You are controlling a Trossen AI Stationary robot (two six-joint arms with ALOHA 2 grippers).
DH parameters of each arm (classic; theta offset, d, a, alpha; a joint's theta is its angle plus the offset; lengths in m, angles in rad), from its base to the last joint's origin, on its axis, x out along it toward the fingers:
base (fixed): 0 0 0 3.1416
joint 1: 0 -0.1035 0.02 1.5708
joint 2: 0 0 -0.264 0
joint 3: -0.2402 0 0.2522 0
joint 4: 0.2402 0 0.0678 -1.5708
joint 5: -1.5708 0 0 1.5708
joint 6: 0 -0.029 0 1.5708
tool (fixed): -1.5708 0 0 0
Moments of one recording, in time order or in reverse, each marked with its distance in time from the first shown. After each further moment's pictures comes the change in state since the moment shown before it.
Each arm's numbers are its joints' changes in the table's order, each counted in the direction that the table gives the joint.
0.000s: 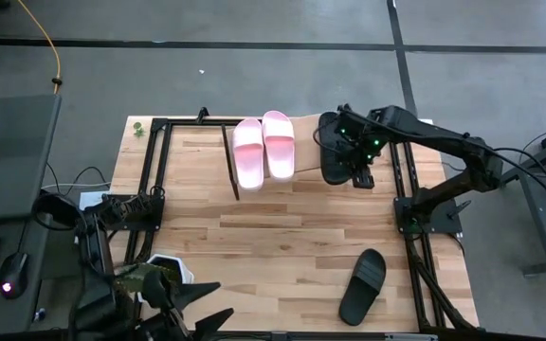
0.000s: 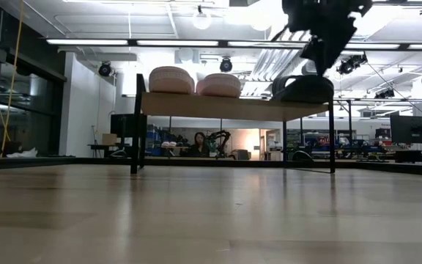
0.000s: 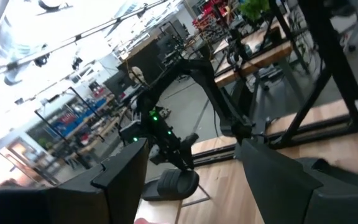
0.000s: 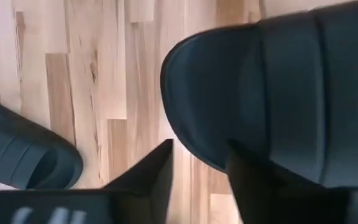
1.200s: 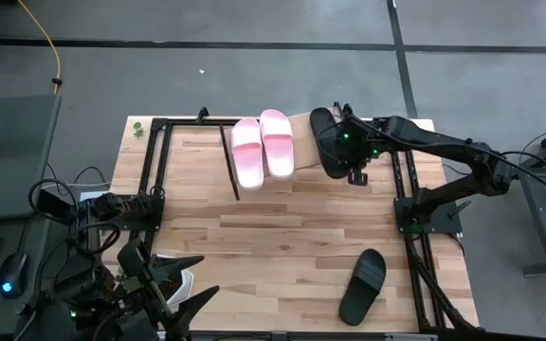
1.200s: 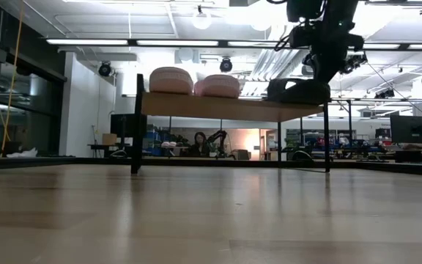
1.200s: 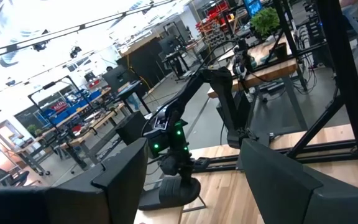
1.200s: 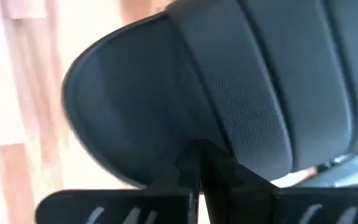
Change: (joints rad) left arm 0.000 -0.052 -0.117 -0.017 0.000 -0.074; right arm 0.006 -0.084 0.194 -0.250 0.278 -0.028
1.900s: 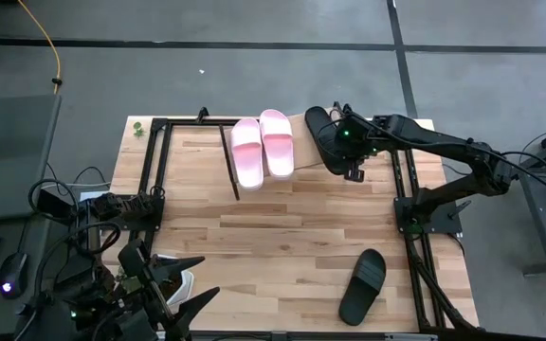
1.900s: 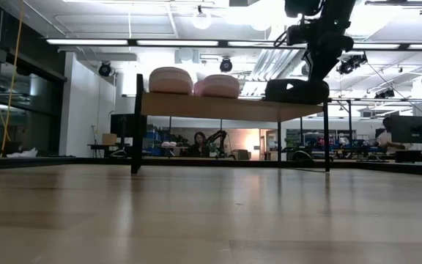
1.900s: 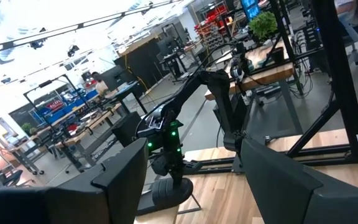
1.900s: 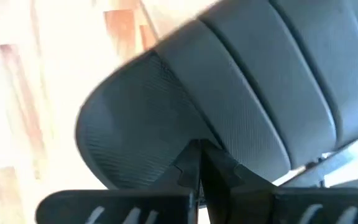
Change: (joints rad) left arm 0.000 0.000 0.000 0.000 0.011 0.026; right arm 0.002 0.000 -0.020 -0.035 0.045 -0.045
